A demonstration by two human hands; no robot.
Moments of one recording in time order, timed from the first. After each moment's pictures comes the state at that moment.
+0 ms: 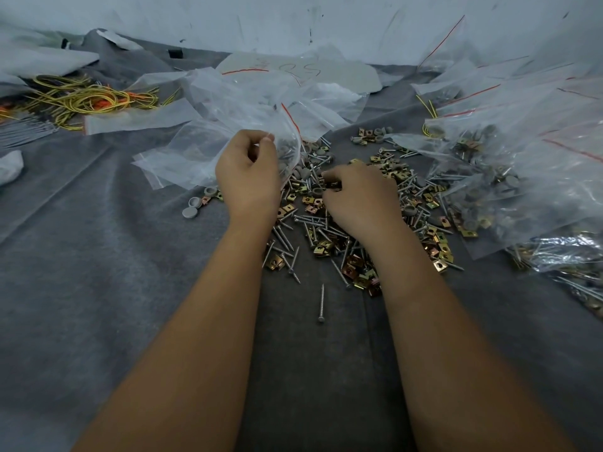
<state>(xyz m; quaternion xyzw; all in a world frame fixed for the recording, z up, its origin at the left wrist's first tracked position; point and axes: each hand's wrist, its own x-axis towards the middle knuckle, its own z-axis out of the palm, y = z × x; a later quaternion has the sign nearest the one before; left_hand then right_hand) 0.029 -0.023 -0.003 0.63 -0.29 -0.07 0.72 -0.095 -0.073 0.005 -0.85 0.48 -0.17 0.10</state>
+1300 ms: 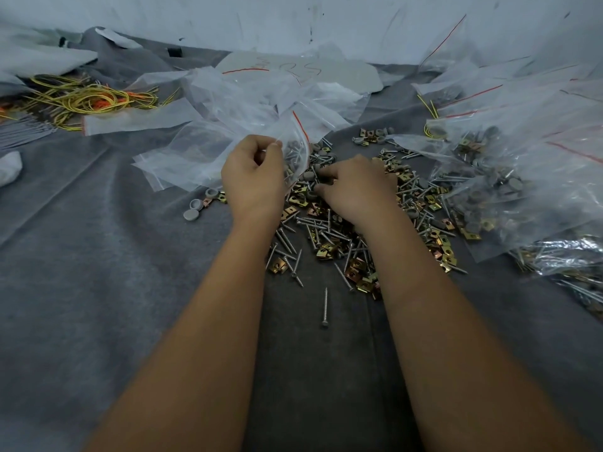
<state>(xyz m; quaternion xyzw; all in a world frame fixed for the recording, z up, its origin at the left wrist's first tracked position) 0.029 -0.024 -0.004 0.65 -0.29 -0.10 0.70 -0.080 -0.091 0.008 -0.85 0.51 -0.10 0.07</state>
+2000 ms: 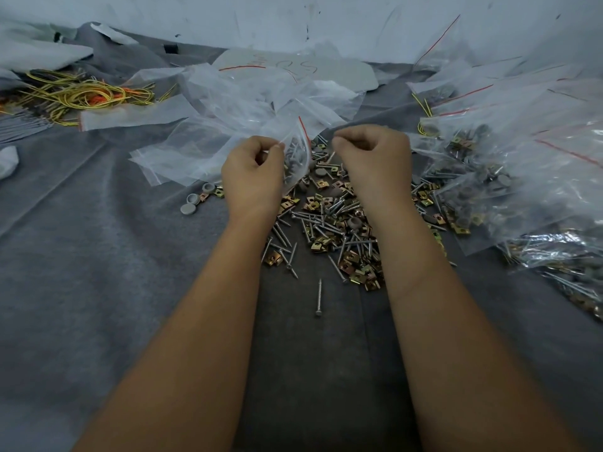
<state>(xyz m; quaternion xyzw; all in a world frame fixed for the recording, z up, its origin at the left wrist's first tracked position) 0.027 -0.018 -0.006 0.65 -0.33 -0.11 0.67 -0.097 -0.076 0.026 -0.69 0.42 -0.48 0.34</state>
